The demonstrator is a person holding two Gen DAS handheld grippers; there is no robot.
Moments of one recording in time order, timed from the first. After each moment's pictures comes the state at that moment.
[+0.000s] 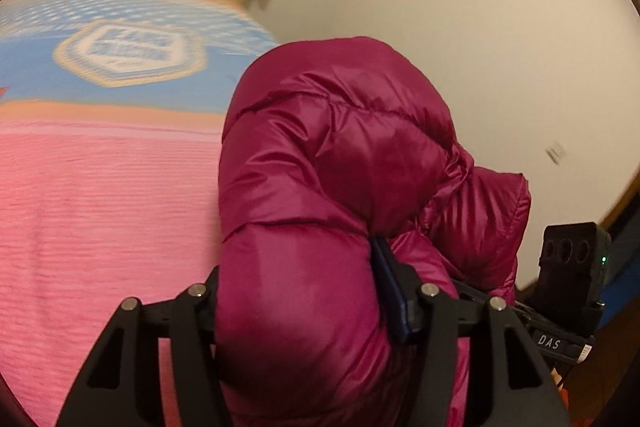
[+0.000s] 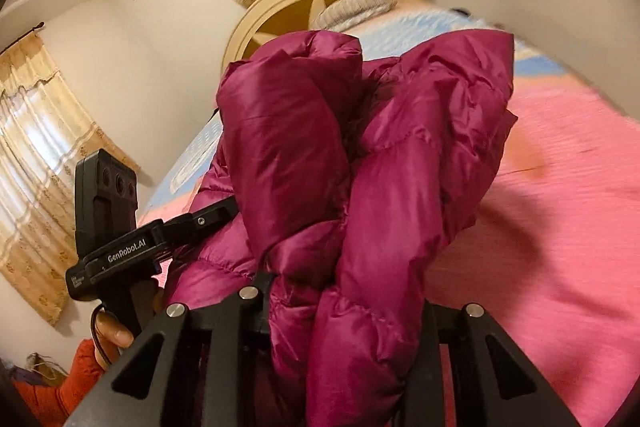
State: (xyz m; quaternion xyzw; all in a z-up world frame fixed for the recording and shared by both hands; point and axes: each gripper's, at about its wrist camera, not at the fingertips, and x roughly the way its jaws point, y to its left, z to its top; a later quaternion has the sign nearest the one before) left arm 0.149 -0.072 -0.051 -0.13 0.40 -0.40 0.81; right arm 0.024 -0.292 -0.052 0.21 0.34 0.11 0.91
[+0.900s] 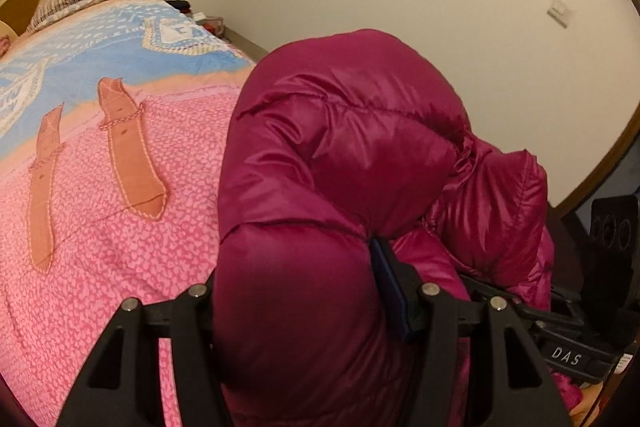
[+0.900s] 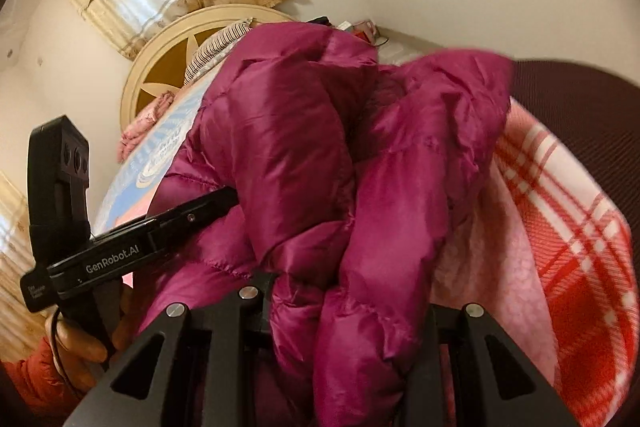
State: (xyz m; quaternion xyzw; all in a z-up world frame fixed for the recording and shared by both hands) left arm 0.081 -0.357 -0.073 0.07 0.43 -0.41 0.80; right arm -0.062 -0.560 -0.096 0.28 0.36 -0.05 0.89
